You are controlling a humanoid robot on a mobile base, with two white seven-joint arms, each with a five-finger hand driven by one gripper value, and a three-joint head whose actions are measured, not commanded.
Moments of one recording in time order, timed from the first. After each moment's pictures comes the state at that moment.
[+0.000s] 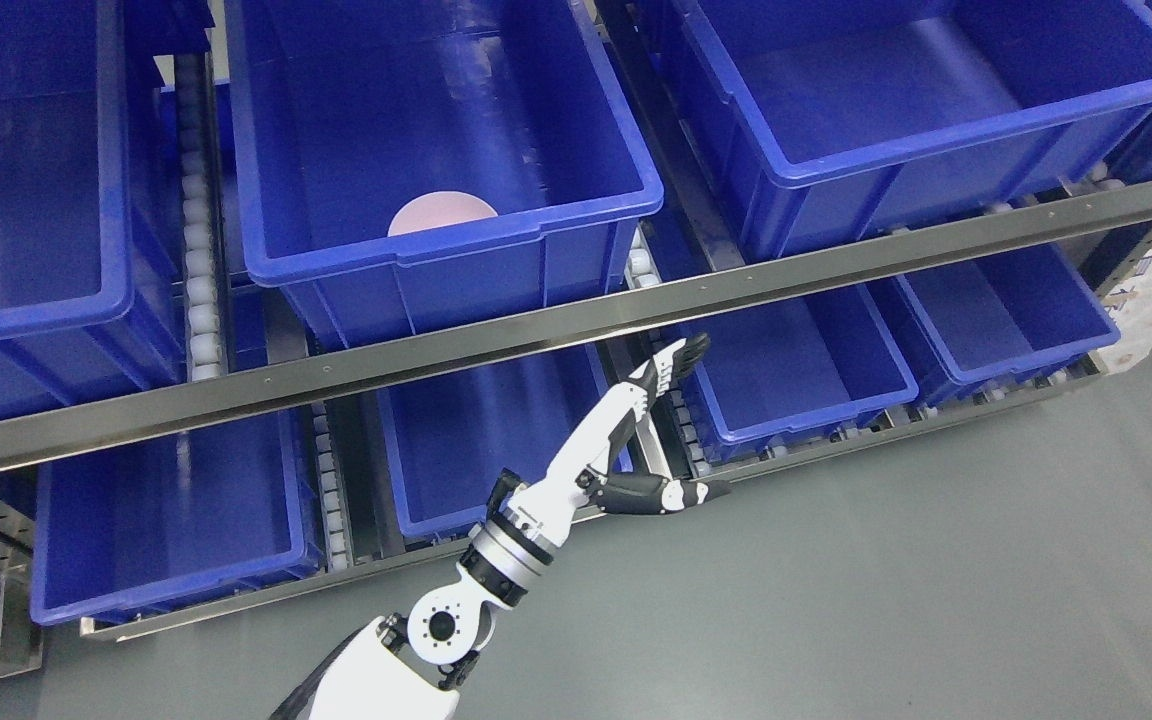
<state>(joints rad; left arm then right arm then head) -0.27 0.00 -0.53 -1.37 0.09 -0.47 -0.10 0.00 0.00 0.00 0.00 0.00 0.04 0.01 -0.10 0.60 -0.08</state>
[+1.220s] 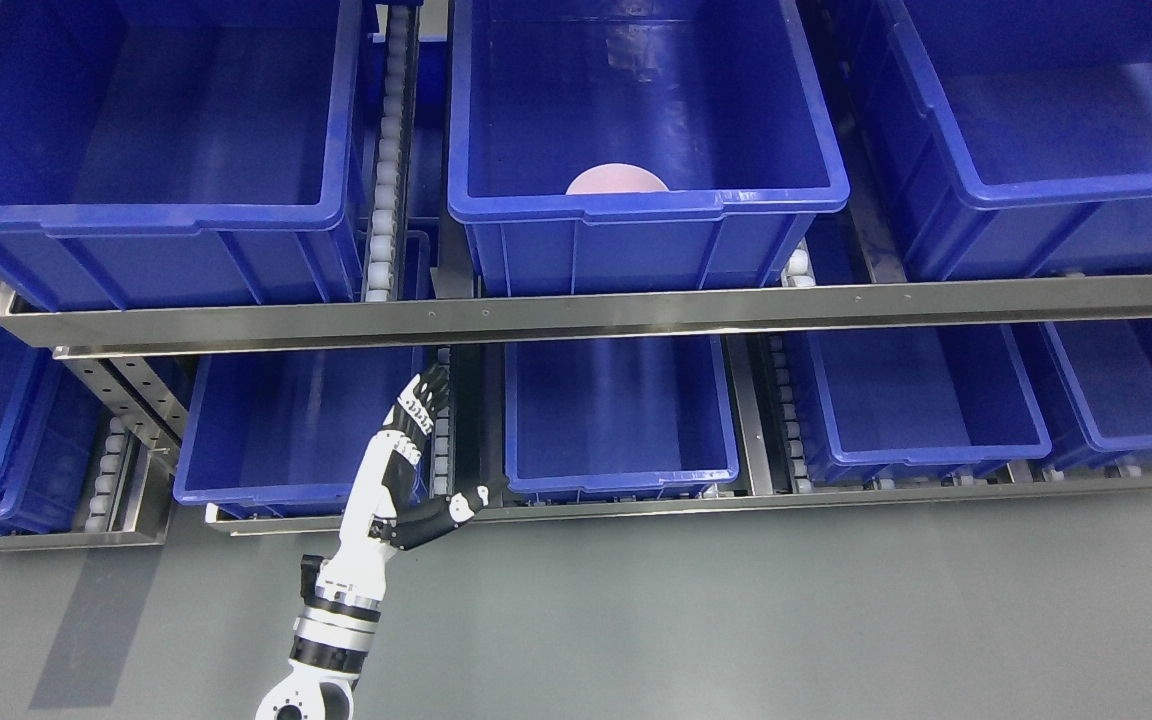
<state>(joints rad) -0.03 0.00 -0.13 -1.42 0.09 -0.53 -0.10 0.00 0.00 0.00 0.00 0.00 0.03 0.01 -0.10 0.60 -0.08</state>
